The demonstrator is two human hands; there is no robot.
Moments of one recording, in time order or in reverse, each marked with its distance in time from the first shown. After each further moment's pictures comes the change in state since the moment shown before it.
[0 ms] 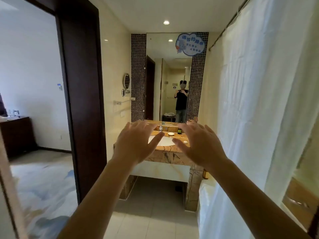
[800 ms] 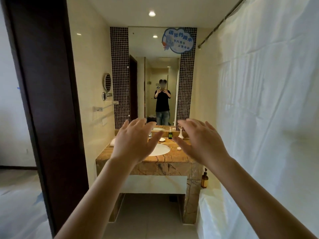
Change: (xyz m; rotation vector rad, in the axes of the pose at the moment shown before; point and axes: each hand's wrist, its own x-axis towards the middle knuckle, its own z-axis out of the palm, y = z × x) left_hand 0.171 -0.113 0.103 -0.024 0.075 0.125; right_hand 0.171 0.014 0.099 -0.104 0.068 0.063
